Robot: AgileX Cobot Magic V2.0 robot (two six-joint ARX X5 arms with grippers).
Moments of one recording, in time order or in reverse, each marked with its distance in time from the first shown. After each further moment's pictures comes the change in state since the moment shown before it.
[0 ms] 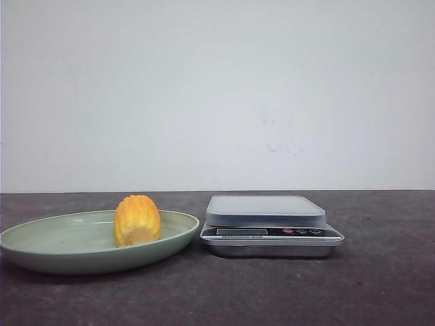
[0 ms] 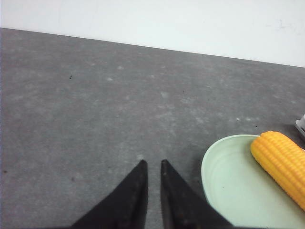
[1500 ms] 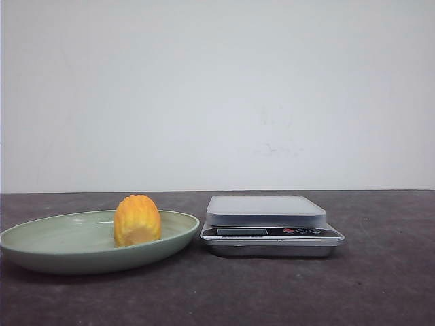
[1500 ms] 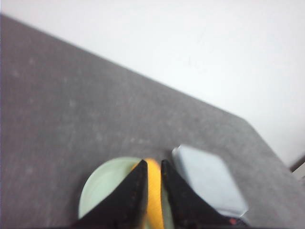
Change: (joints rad) left arm 0.000 0.117 0.401 -0.214 0.270 -0.337; right arm 0.000 0.154 0.467 -0.087 -0.183 0.219
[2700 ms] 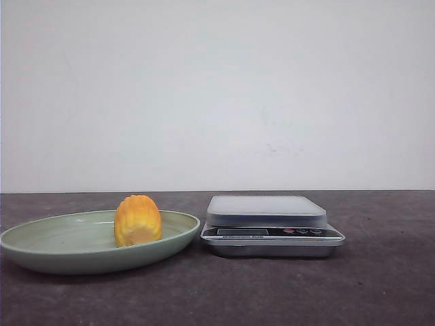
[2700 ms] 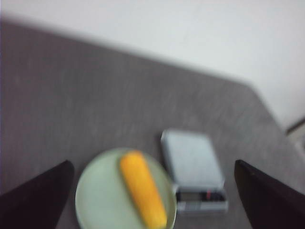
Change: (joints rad) left arm -0.018 0.571 0.705 -0.475 0.040 0.117; right arm 0.000 0.331 0.552 -0.302 -0.060 -0.166
